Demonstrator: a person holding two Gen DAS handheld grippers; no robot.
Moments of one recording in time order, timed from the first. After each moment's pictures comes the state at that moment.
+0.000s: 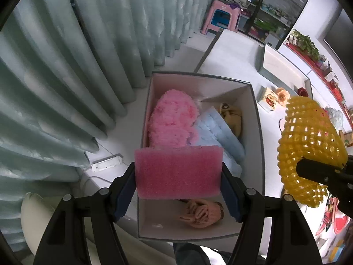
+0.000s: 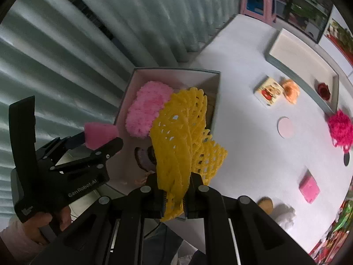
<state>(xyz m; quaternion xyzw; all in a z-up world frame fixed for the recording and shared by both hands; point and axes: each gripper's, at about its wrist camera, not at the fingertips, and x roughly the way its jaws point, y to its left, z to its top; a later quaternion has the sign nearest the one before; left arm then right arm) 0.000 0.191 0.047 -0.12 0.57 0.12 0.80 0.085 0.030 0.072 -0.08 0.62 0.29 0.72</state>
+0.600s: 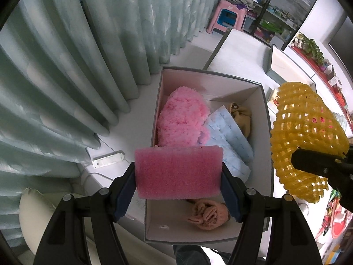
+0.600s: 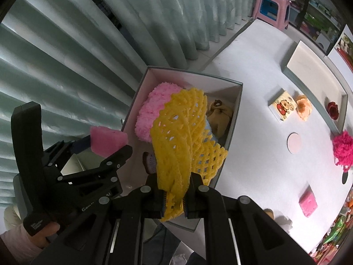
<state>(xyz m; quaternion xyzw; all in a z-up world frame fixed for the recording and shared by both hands) -0.005 0.206 0.040 -0.14 0.58 0.13 0.79 0.090 0.067 0.071 -0.12 0.62 0.31 0.71</state>
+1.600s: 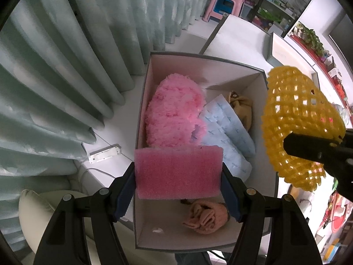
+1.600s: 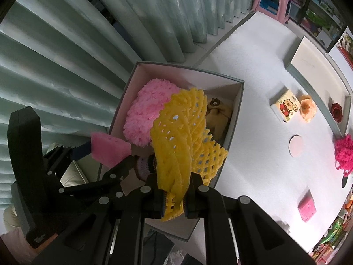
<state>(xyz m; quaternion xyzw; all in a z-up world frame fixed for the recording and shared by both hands) 0.014 0.197 0.011 -0.13 0.61 0.11 0.77 0.107 0.080 0.050 -0.13 0.64 0.30 0.70</state>
